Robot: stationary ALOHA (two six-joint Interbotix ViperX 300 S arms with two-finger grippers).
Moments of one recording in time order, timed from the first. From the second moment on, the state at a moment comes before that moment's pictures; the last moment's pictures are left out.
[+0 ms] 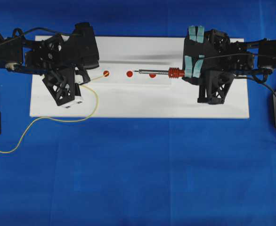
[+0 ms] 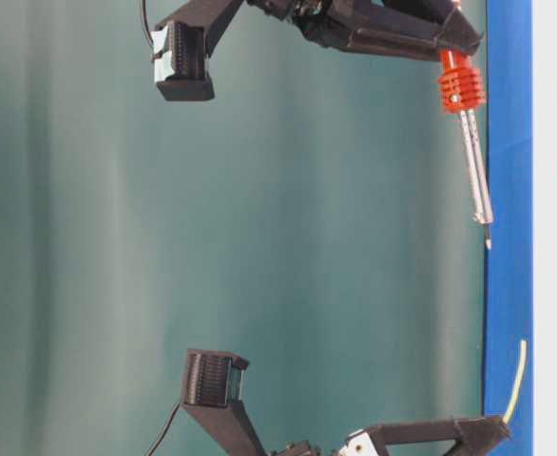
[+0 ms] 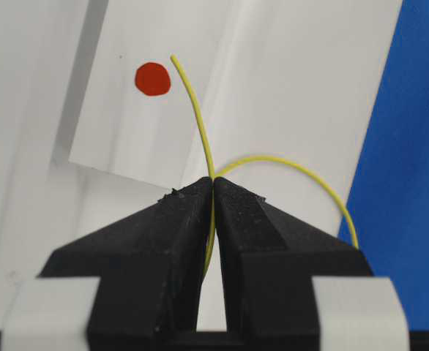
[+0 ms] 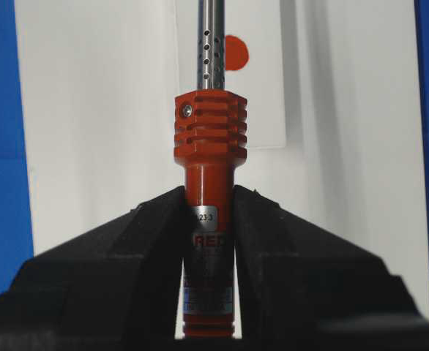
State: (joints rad) left arm 0.15 -0.19 0.73 0.00 0.40 -0.12; right arm -0.17 -0.27 0.76 -0.06 0.43 0.08
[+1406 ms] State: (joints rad) left arm 0.17 -0.10 0.72 0.01 0.43 -0.14; right arm -0.17 -0.10 0.62 -0.08 0.44 0.08
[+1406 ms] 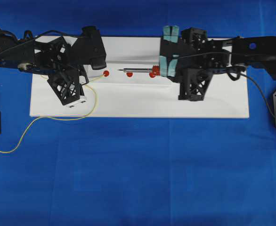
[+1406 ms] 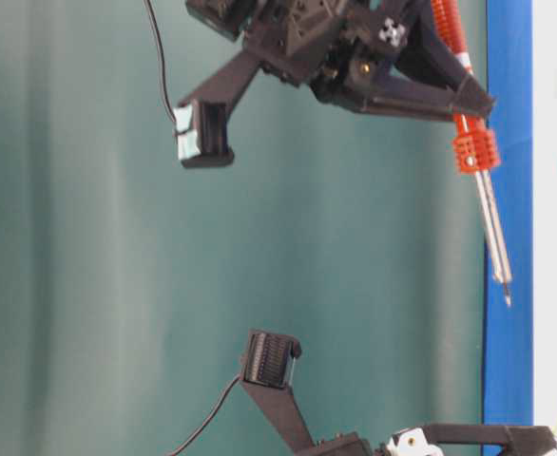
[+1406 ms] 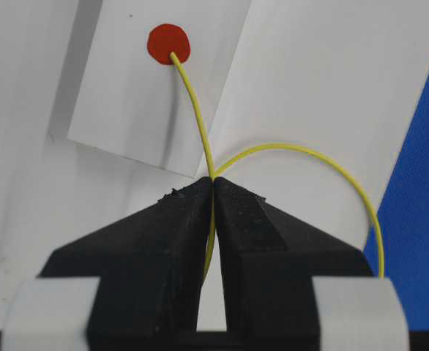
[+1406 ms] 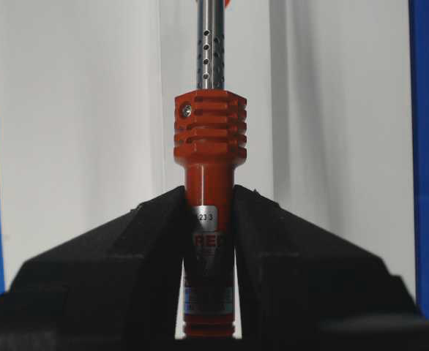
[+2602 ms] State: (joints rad) left arm 0.17 -0.10 0.72 0.00 0.44 -0.14; right arm -0.17 0.11 0.46 -0.09 0.51 0.05
